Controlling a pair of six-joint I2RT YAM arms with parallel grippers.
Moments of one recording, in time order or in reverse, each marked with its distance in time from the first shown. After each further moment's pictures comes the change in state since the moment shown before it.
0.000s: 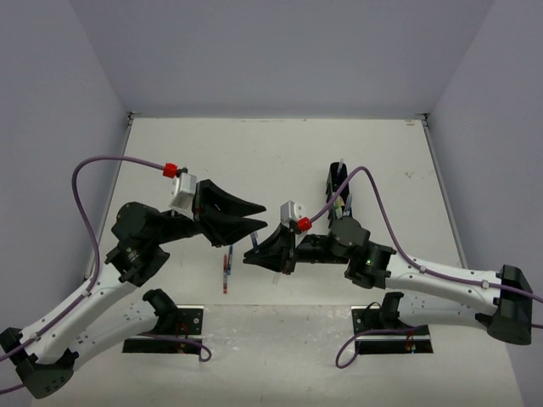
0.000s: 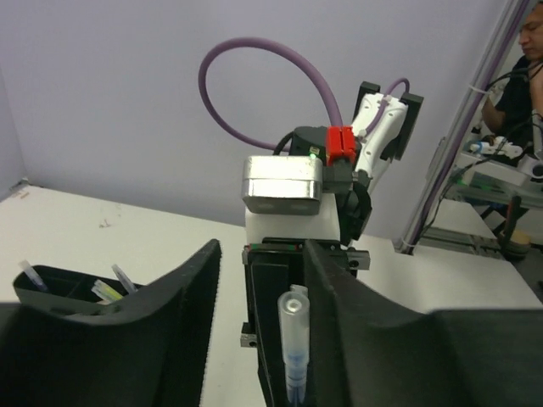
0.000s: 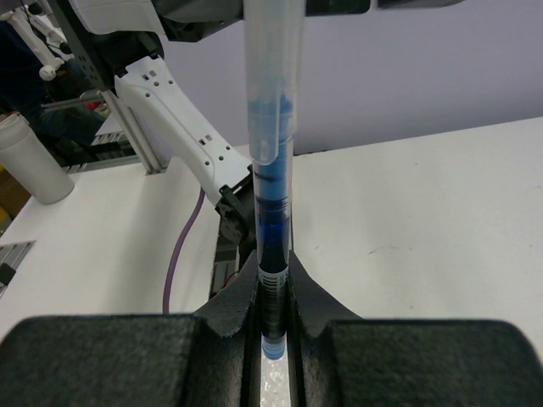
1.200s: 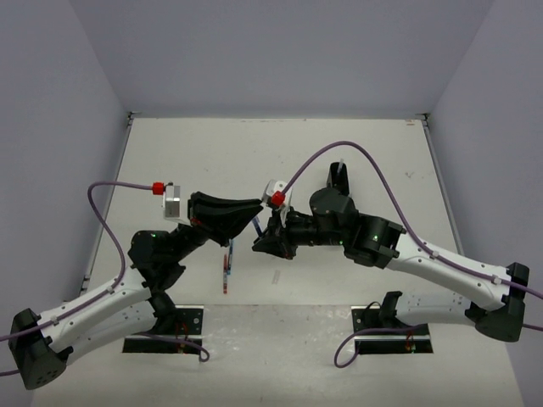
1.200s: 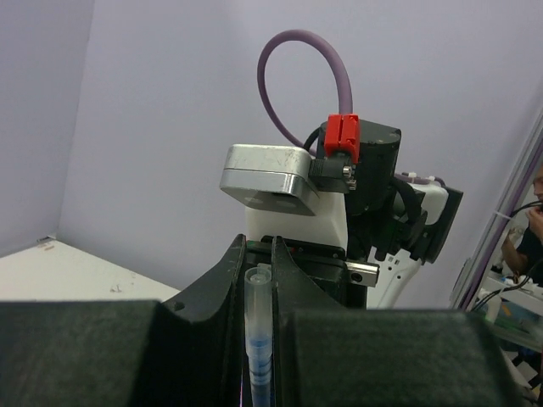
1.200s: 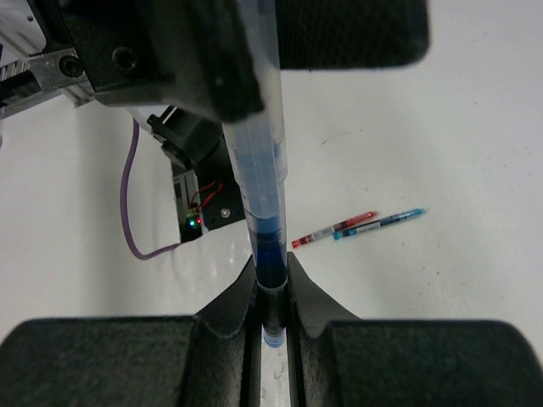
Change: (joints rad) left arm -0.122 0.012 -0.335 0.532 -0.367 -0.124; right arm -0.070 0.096 0.394 -0.695 0.093 -0.037
